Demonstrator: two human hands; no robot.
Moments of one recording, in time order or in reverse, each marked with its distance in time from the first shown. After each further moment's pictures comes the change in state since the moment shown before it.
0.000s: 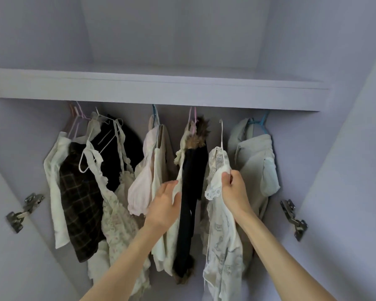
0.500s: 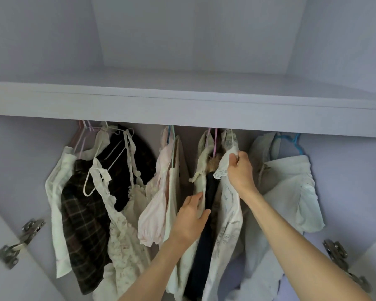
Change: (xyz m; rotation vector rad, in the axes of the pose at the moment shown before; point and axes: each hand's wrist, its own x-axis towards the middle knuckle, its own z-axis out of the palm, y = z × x) left_hand 0.078 -0.018 0.024 -0.091 -0.111 -0.036; right_hand 0.141 -0.018 0.070 -0.051 0.056 -0.062
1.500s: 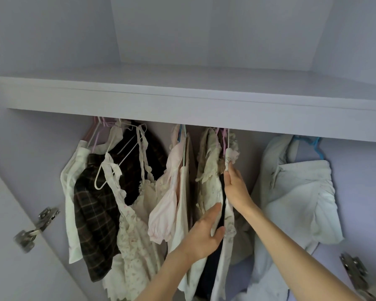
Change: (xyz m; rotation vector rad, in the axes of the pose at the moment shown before) left_hand -0.020 -0.002 0.016 -0.191 -0.265 0.012; right_hand -0.009 0.041 0.029 -0.124 -0.384 -0.025
